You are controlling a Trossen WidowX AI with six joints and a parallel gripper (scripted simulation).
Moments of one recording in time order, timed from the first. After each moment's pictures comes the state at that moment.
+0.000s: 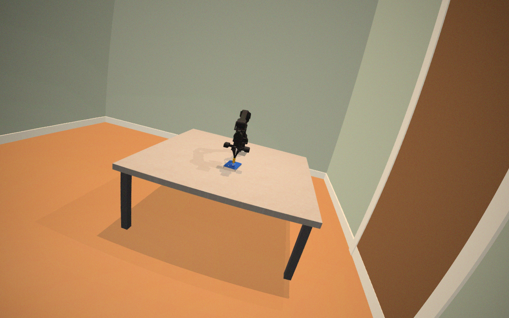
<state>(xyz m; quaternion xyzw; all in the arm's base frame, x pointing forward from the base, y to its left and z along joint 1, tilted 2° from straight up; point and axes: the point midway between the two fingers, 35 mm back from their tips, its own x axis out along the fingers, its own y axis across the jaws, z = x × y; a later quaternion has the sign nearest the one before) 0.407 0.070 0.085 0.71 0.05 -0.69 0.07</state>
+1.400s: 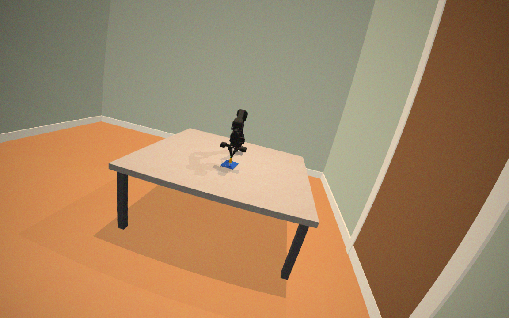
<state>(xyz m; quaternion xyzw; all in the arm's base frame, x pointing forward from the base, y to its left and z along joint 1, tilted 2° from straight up) 0.406 0.069 0.079 0.72 0.05 -0.69 0.07</state>
